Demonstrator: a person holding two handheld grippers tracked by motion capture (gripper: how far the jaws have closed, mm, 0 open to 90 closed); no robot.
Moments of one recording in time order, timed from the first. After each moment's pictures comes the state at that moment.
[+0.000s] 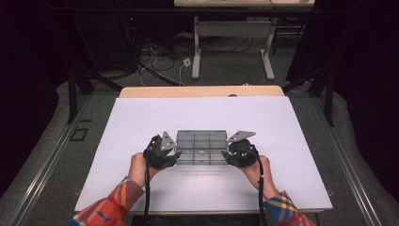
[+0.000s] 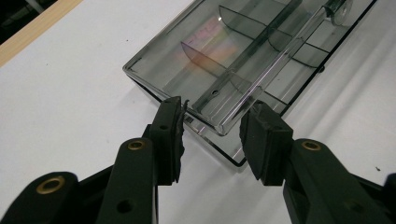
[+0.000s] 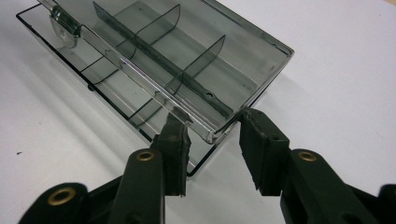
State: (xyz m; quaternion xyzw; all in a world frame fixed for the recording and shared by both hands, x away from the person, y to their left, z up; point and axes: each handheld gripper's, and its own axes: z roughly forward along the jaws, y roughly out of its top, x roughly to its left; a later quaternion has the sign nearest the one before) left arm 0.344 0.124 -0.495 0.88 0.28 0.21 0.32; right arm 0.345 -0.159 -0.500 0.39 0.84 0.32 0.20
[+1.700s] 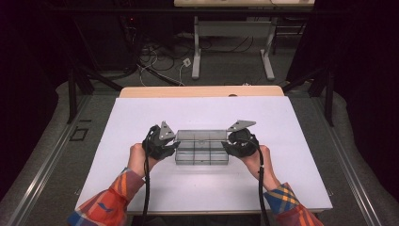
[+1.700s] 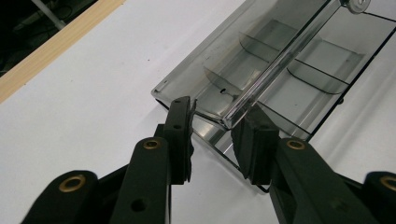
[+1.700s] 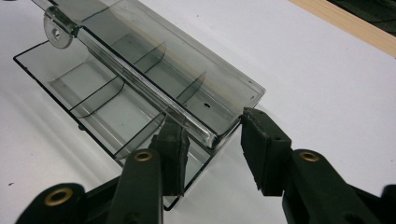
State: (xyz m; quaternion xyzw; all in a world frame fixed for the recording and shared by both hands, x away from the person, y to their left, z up) left arm 0.363 0.126 -0.471 0.88 0.29 0.21 0.32; right arm 0.362 -0.157 -0.472 0.38 0.84 0.32 0.22
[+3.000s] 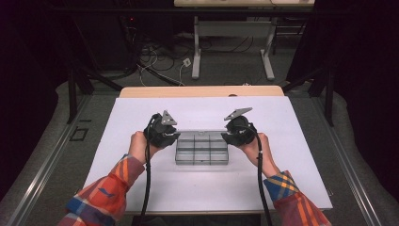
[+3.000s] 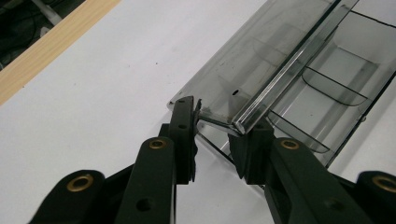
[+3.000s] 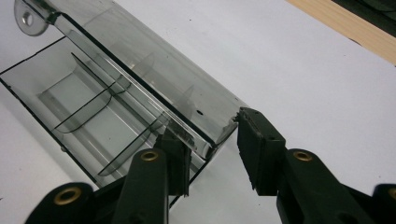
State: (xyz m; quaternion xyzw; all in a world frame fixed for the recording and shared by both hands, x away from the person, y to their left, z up) left arm 0.395 0.123 -0.458 0.89 0.30 0.19 0.30; right arm 0.393 -0.153 -0.458 0.38 0.85 0.31 0.20
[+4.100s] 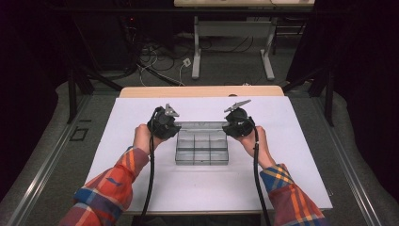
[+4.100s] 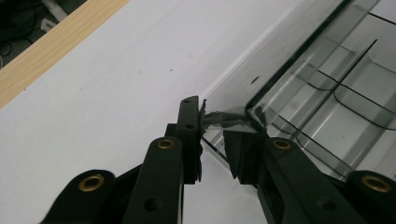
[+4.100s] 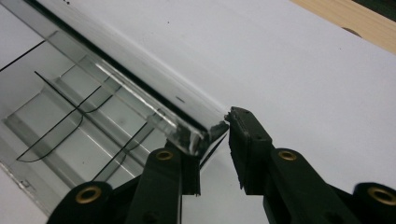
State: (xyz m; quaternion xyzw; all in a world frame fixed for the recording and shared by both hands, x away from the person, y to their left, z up) left arm 0.428 0.118 -0.464 0.88 0.32 0.18 0.30; right arm 0.426 -0.155 -0.465 0.42 0.83 0.30 0.19
